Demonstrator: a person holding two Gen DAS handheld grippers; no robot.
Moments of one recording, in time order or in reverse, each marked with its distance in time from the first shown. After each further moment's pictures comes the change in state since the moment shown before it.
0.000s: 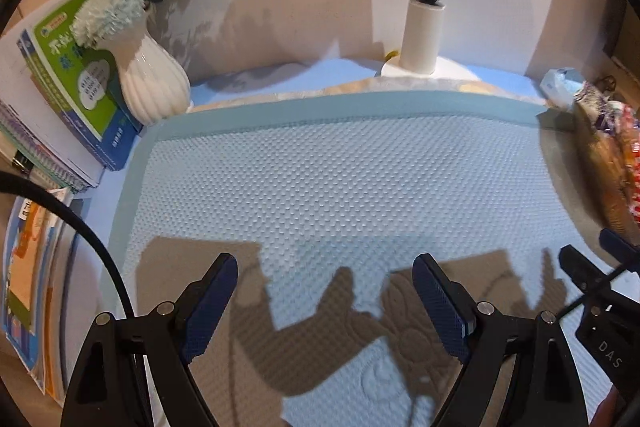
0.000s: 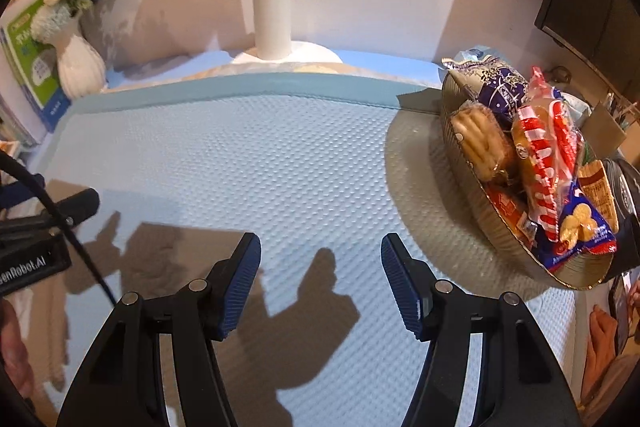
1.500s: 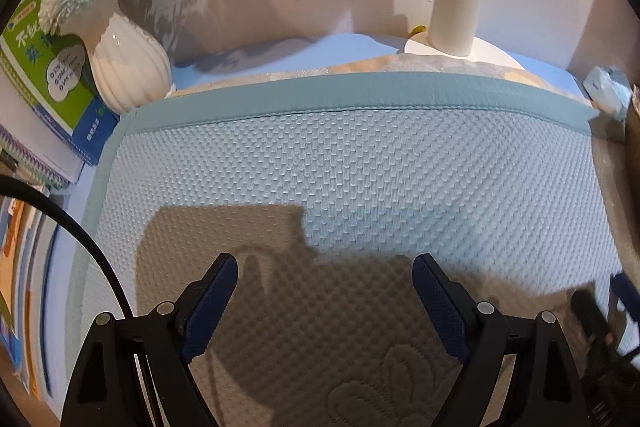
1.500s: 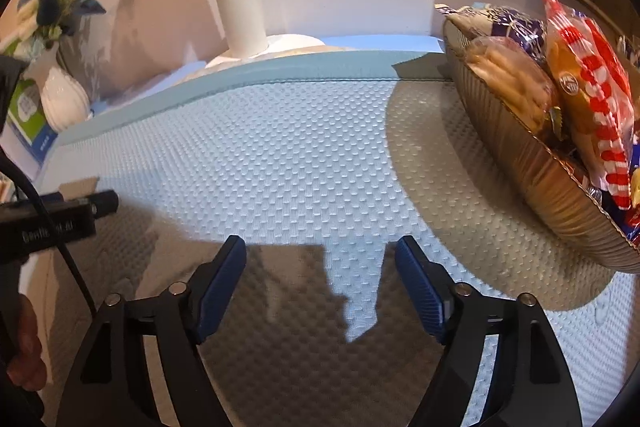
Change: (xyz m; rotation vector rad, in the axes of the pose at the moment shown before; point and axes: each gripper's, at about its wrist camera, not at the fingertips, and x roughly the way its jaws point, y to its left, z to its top) left arm 0.061 -0.014 0.018 -0.056 0.046 0.067; right arm 0.052 -0.017 -0.009 0.116 -0.065 0.077
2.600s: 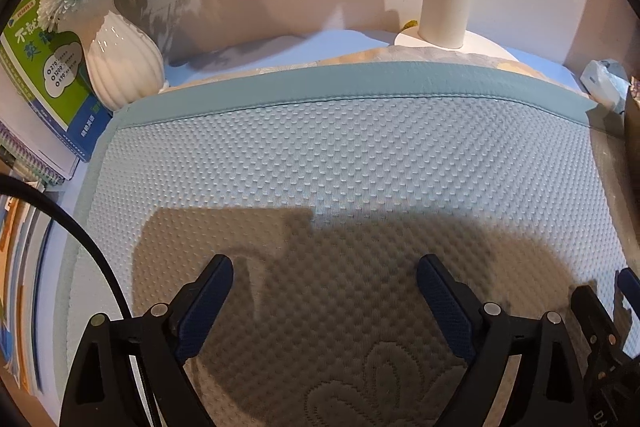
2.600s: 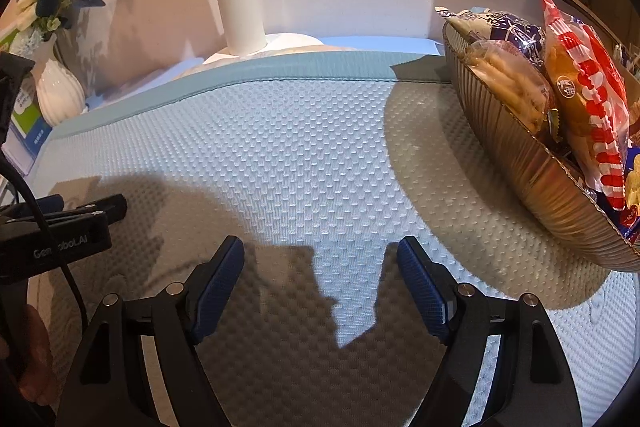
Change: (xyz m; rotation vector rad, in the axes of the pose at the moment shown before) left arm 0.005 -0.001 -0.018 0.022 -0.033 -0.012; right arm 0.002 0.000 0.001 -0.014 -0.002 -0.011
